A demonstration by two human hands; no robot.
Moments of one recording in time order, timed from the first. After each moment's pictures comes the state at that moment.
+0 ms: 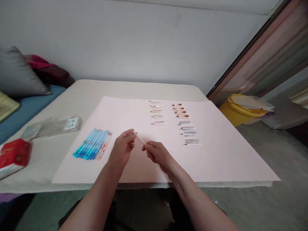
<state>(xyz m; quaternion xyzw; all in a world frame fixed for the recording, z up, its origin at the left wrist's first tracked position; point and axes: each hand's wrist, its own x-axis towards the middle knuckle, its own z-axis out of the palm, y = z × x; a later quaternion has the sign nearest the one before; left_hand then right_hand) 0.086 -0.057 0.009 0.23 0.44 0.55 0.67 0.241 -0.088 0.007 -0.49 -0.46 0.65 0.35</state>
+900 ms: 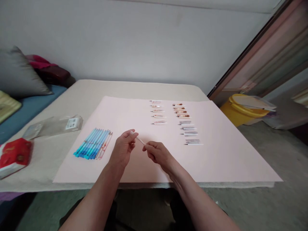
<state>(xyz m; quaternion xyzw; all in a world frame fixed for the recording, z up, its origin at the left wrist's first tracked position) 0.089 -0.060 0.014 0.24 0.46 0.54 0.66 0.241 -0.089 0.008 -0.49 -0.47 0.65 0.35</state>
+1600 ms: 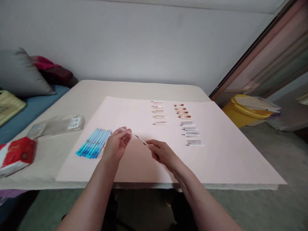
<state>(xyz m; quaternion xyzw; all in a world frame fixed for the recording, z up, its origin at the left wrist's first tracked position) 0.060 -0.041 0.011 0.16 0.43 0.61 0.65 0.253 -0.089 0.012 -0.48 -0.50 0.64 0.33</state>
